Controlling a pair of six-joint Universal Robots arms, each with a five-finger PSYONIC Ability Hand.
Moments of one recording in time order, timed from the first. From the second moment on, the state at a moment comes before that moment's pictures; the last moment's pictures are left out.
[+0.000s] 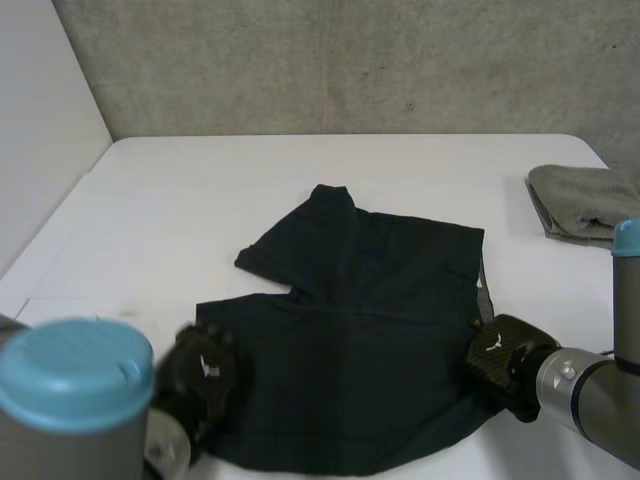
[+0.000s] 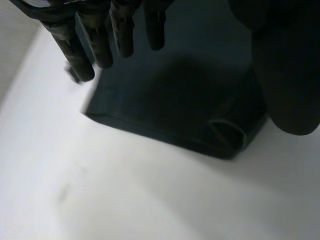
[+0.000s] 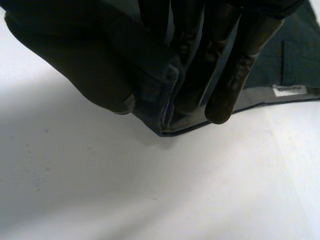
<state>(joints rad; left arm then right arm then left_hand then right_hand) 3.99 -1.77 -1.87 3.06 -1.85 3.75 1.90 -1.32 1.80 0.34 1.43 2.21 0.21 0.23 0.23 0.22 0.05 0.98 1.17 1.18 1.19 0.98</state>
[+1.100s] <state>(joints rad) 4.32 -2.52 -0.99 3.17 -1.35 3.62 1.89 -1.32 1.91 0.08 1.41 2.29 1.06 1.05 1.05 1.05 0.86 0.98 1.17 1.18 1.19 0.98</state>
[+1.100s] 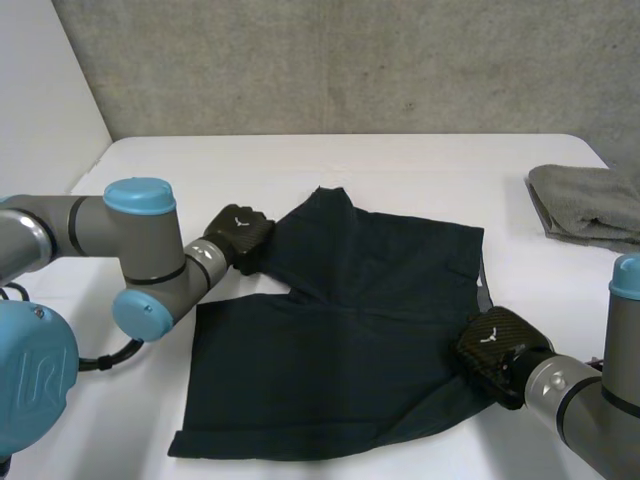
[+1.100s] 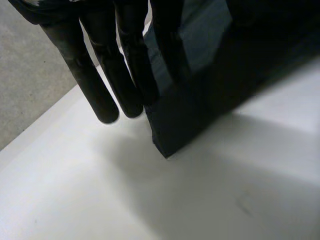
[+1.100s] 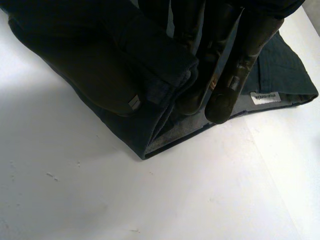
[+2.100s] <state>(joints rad) 4.14 -1.77 -1.62 3.04 -1.75 3.54 1.84 -1.31 1.85 0.05 1.36 2.53 0.24 0.25 0.25 0.25 0.07 0.98 1.17 1.18 1.19 0.98</state>
